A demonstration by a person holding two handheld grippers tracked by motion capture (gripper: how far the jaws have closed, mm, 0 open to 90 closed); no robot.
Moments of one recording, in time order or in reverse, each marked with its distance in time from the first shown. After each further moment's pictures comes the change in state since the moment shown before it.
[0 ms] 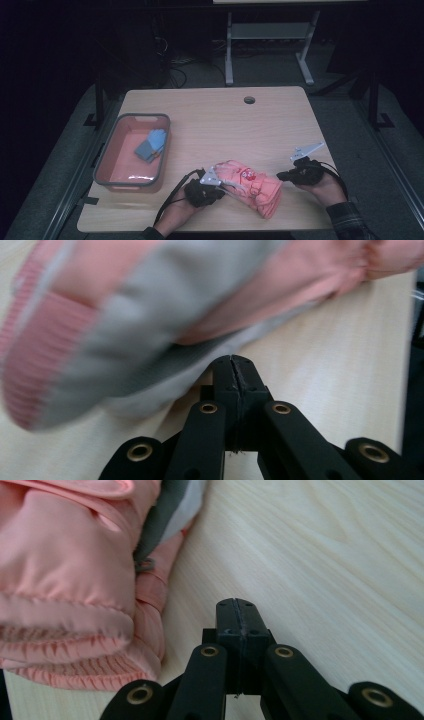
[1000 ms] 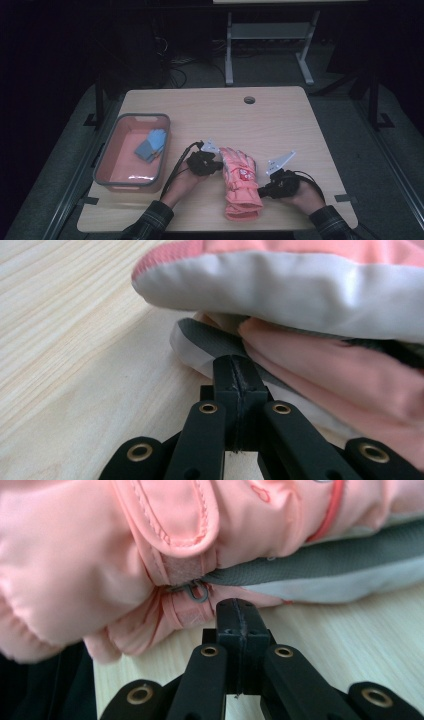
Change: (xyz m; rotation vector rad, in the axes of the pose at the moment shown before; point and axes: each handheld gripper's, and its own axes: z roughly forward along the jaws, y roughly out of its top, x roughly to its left) left arm 0.067 0.035 0.013 -0.033 0.060 -0.067; right arm 0.046 0.018 0.046 0.040 0.238 -0.140
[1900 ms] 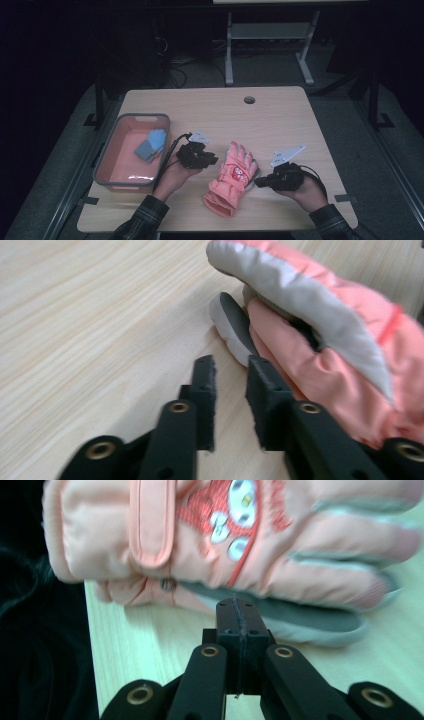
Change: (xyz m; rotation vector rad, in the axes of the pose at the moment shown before) left arm 0.011 0.009 -0.044 -0.035 0.024 -0.083; right arm 0.010 0.017 -0.030 -0.126 -0.098 0.004
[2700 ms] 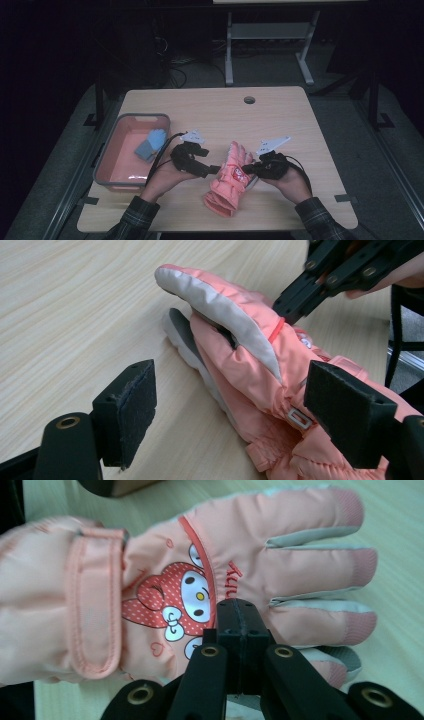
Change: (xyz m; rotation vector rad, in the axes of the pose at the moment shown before) left arm -0.016 0.007 -0.029 -0.035 -0.128 0.023; right arm -0.007 0.033 0.027 -0.034 -0.093 0.017
